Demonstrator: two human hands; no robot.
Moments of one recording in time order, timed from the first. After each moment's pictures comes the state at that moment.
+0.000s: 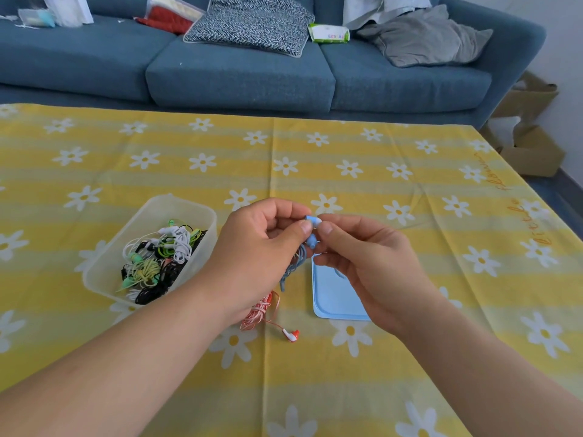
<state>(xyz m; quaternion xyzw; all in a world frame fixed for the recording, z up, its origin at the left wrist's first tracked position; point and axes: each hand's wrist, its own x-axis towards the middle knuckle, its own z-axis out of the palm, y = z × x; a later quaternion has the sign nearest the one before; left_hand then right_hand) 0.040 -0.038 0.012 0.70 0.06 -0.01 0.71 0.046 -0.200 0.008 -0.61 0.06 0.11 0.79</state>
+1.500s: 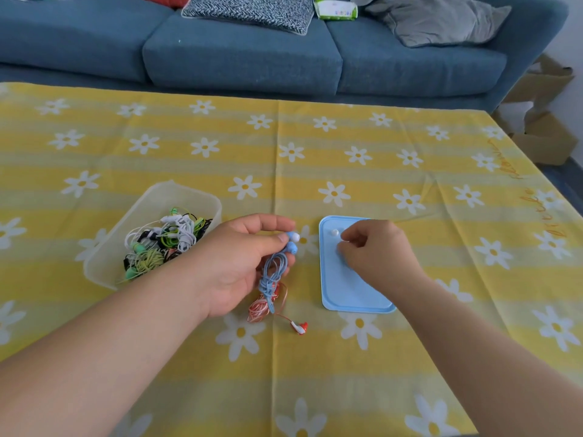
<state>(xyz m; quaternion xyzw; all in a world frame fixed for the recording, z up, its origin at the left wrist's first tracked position) 0.046 -0.009 0.002 0.56 0.21 -0.20 0.77 0.087 -0.217 -0.041 -0.94 0.06 0.07 0.34</state>
